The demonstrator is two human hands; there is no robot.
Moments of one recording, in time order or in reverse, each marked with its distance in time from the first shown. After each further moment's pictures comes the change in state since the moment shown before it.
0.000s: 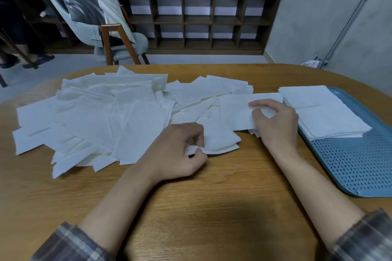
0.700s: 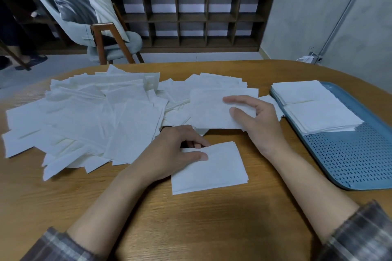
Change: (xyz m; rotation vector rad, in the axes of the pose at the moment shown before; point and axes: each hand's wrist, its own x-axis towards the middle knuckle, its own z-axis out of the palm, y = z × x) left_hand 0.001 -0.004 0.004 -0.182 -0.138 -0.176; right_hand -0.010 -0.014 -0.001 0.280 -0.353 -0.101
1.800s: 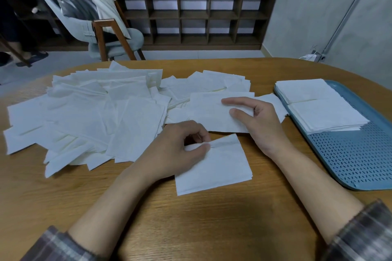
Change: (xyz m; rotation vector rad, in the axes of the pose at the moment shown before) left_hand -0.001 0.003 0.002 -0.012 0.062 0.036; right_hand 0.004 0.005 0.004 0.052 -0.099 0.046
